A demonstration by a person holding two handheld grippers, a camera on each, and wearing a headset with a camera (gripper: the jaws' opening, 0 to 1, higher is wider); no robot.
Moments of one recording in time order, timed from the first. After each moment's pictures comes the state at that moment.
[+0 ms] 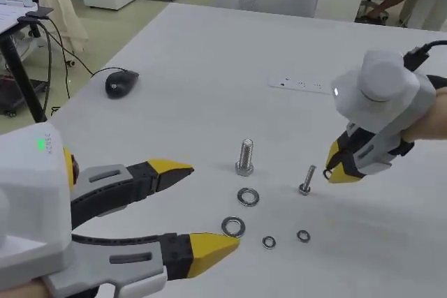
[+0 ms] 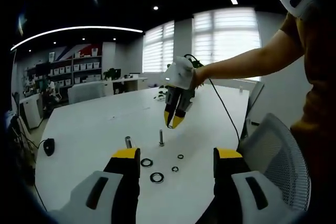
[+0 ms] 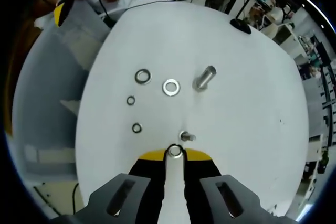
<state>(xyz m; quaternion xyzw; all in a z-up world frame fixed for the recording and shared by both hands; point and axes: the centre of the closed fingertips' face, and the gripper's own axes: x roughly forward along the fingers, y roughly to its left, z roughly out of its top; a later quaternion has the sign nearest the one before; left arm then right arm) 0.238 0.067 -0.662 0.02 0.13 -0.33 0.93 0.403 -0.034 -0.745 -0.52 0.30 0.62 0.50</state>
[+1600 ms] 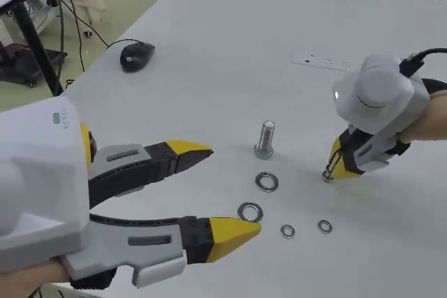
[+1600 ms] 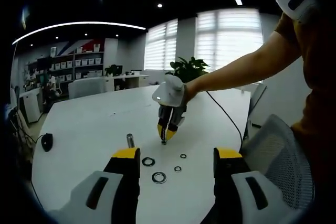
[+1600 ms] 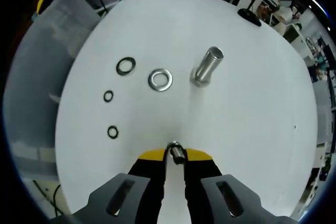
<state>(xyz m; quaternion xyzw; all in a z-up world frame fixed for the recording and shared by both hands) 0.250 0.072 -0.672 0.01 0.14 -0.33 0.93 0.419 -0.018 -0.812 -0.52 0.31 0.64 0.47</state>
